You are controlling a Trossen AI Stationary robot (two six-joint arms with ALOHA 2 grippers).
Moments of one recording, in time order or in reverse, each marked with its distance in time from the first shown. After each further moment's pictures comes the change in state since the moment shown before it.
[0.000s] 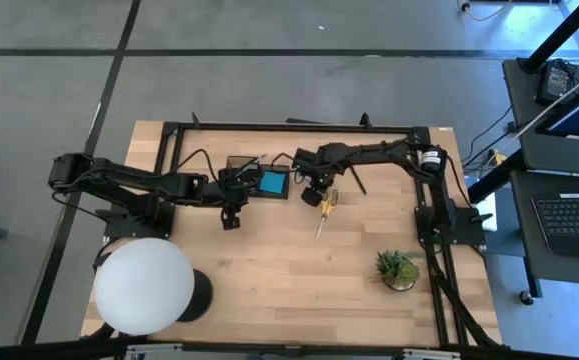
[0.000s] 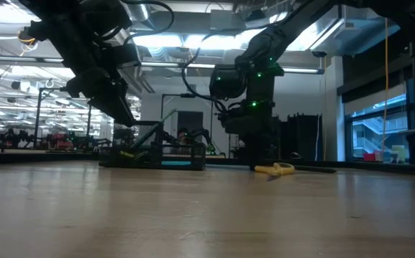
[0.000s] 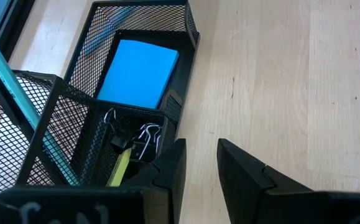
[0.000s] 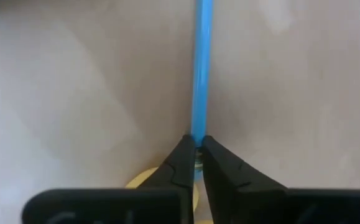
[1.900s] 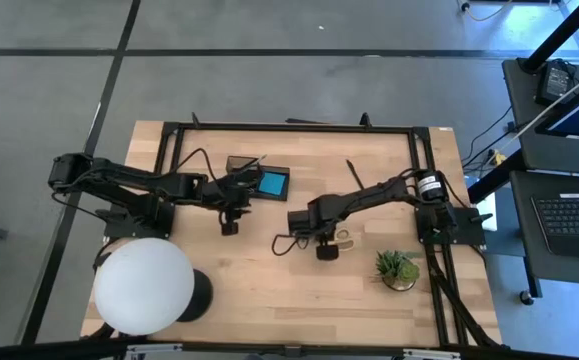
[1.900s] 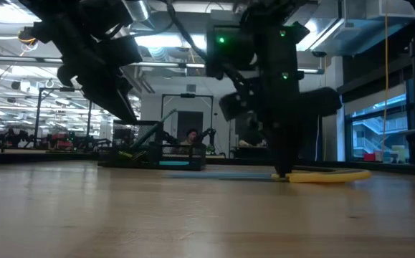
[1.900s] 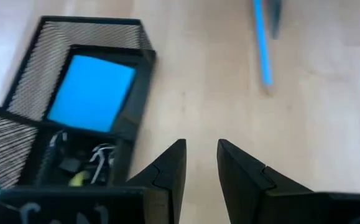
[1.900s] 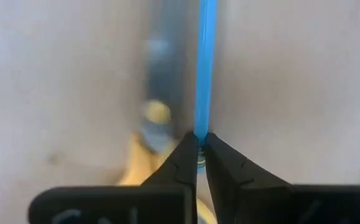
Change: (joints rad) left arm 0.000 0.000 0.000 0.038 0.172 0.006; right arm 0.408 0.004 0.032 -0.143 -0.049 -0.205
